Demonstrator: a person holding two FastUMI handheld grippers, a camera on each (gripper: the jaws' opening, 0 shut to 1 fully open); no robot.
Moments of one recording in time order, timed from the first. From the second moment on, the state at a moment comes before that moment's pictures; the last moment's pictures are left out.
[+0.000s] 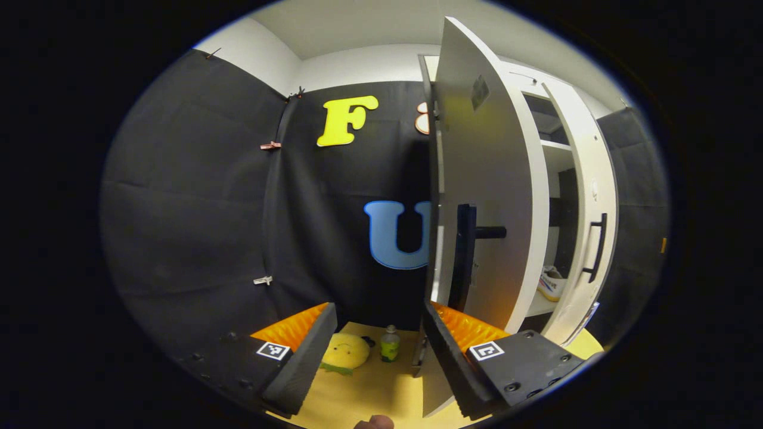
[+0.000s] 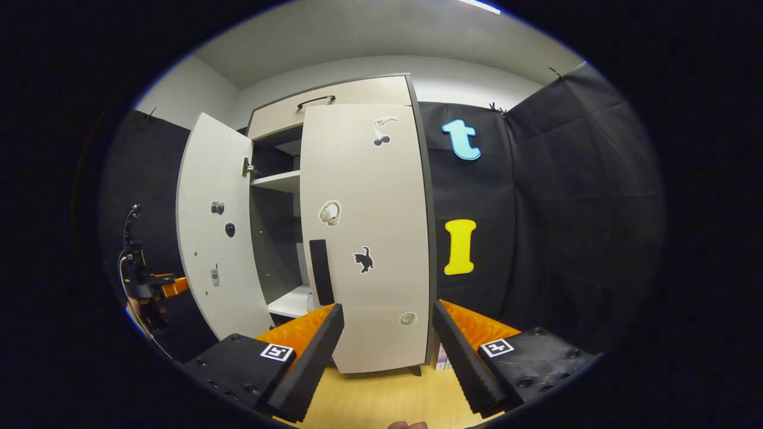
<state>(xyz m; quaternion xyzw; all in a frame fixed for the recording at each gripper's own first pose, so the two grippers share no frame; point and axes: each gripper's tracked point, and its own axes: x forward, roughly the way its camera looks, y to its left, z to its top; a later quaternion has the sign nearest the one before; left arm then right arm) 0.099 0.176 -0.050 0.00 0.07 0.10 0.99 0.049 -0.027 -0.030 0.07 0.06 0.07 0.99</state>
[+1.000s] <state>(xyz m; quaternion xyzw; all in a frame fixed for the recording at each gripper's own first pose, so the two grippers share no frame) 0.072 0.003 -0.034 -0.02 0.07 -0.03 1.00 0.044 -0.017 -0.025 0.07 0.06 0.10 0.99</state>
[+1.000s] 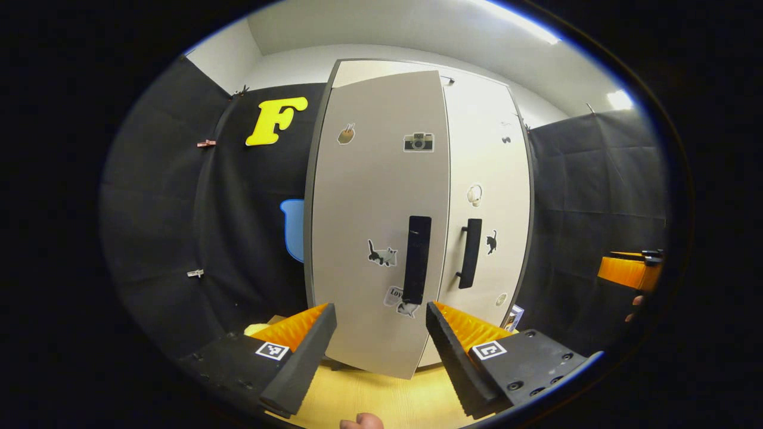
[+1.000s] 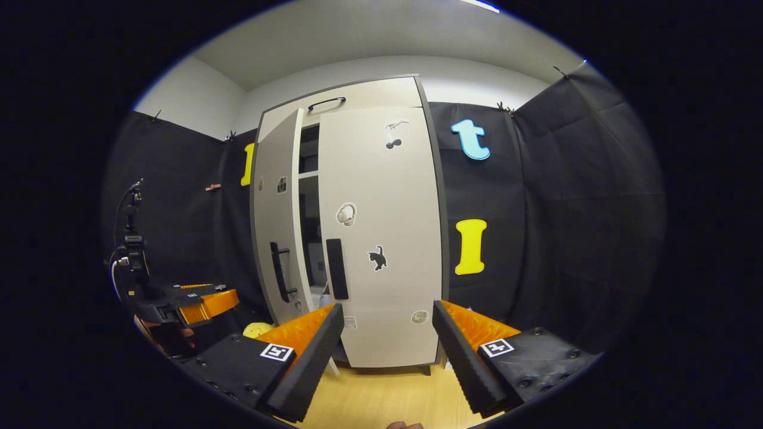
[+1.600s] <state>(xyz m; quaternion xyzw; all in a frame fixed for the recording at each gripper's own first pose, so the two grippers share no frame) 0.054 -0.013 -0.033 -0.01 0.07 -0.05 1.00 0.032 0.002 -0.024 0.06 0.06 0.11 0.99</state>
